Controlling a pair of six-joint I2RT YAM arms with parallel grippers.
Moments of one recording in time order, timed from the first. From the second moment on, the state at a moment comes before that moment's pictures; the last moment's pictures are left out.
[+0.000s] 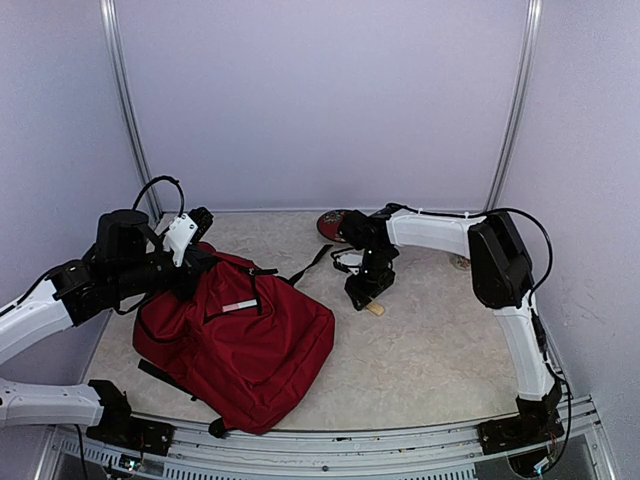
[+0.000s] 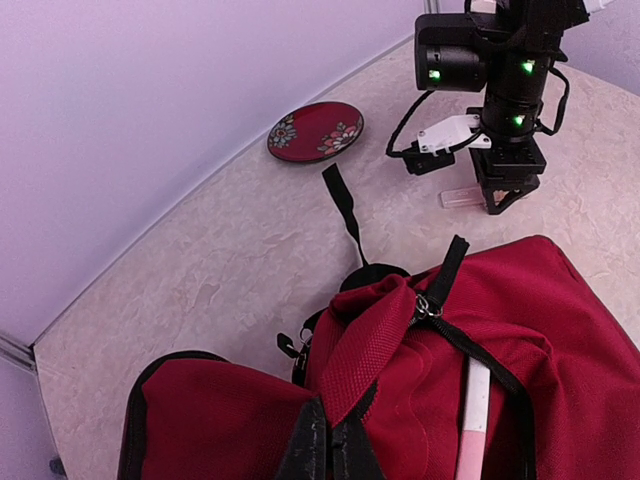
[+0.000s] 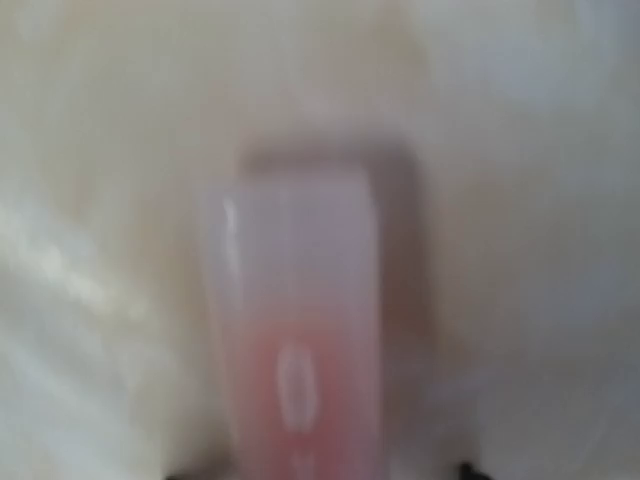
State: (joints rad) left arm -0.63 0.91 0.79 -0.31 -0.02 0.27; right arm 0.70 2.32 1.91 -1.01 0.00 -0.06
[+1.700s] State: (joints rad) left arm -0.63 0.87 0.75 -0.30 0.23 0.29; right arm 1.04 2.08 1.72 -0.28 -0.48 -0.65
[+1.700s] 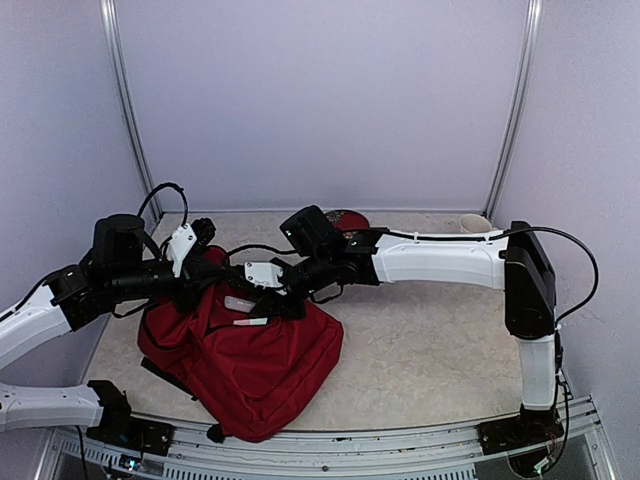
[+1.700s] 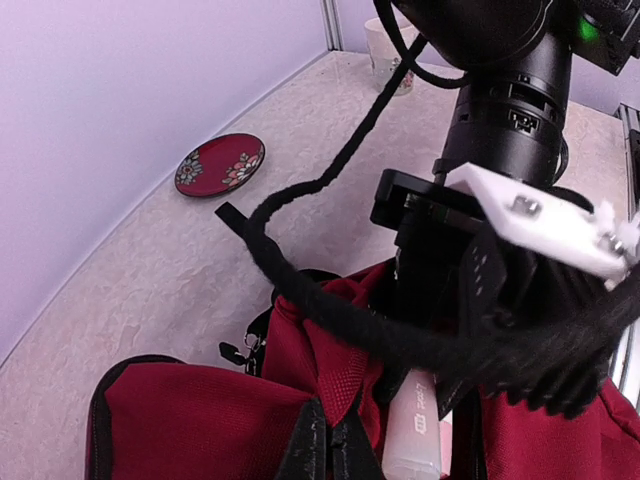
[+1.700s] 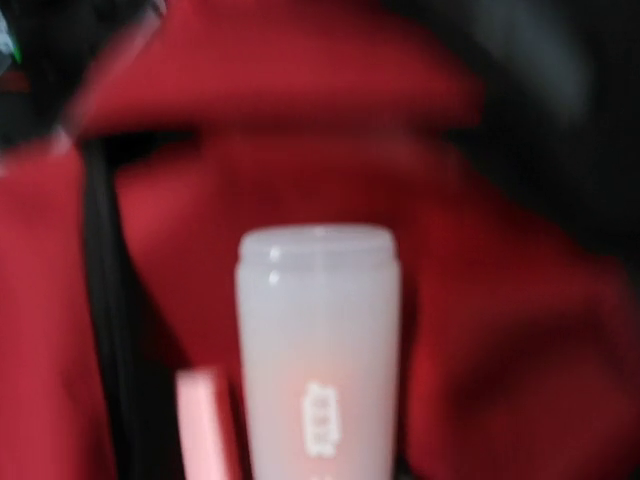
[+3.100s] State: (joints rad) left arm -0.82 0.96 0.79 -0.30 0.38 0.39; right arm 0.92 1.68 1.19 -0.13 -0.39 0.00
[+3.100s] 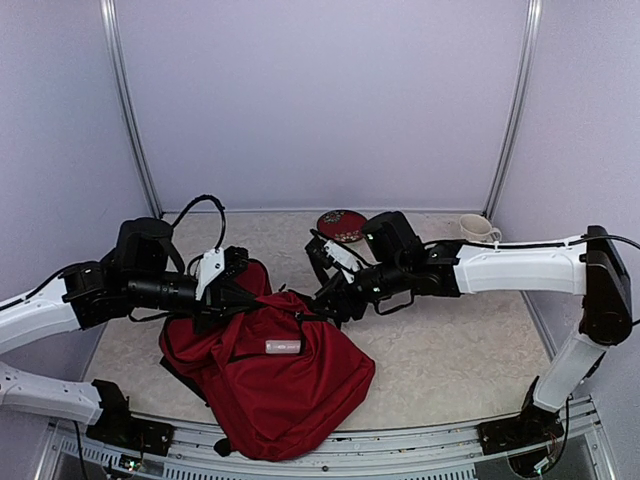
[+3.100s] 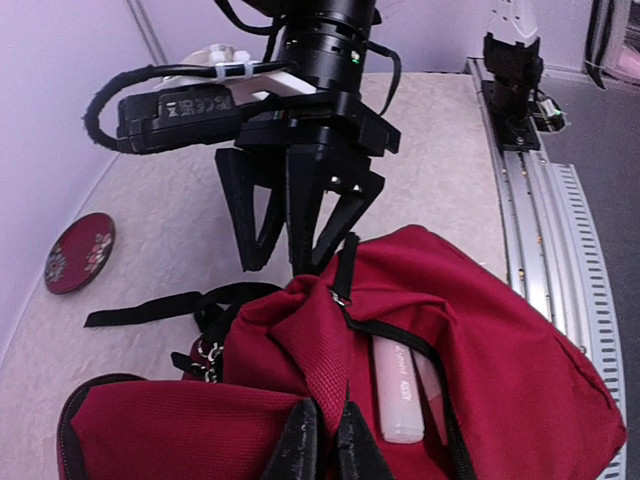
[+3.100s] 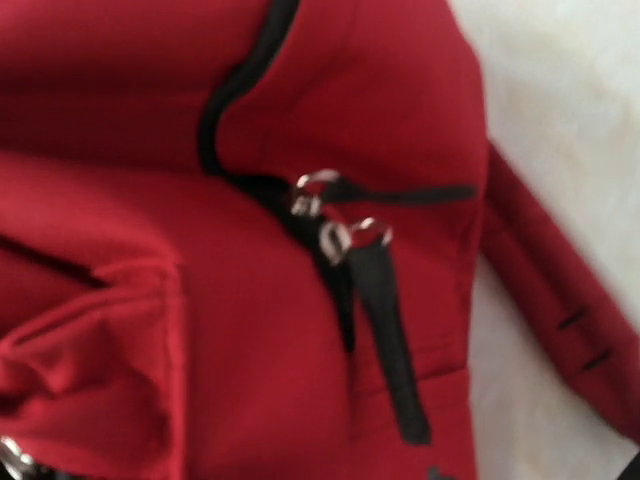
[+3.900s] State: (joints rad) left arm -1.18 0.89 0.91 -0.26 -0.16 -0.06; right arm 0.89 1.36 0.70 0.18 -0.59 0.15
